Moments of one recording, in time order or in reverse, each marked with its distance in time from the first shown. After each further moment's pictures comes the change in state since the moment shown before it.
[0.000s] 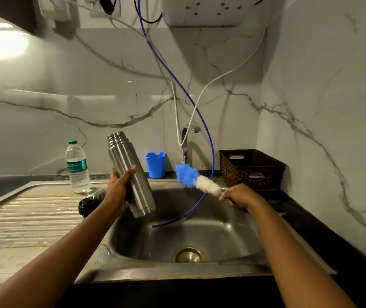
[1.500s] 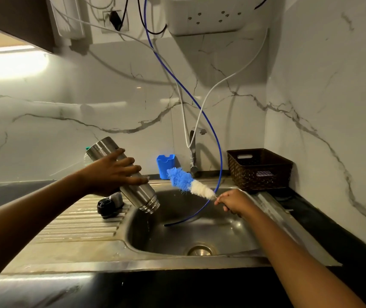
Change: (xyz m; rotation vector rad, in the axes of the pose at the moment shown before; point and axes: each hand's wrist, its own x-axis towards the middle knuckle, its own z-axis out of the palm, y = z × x) left_hand -0.012 0.115 -0.045 2.456 -0.743 1.417; right_hand -0.022 -0.009 0.031 -0.043 -0.033 -0.059
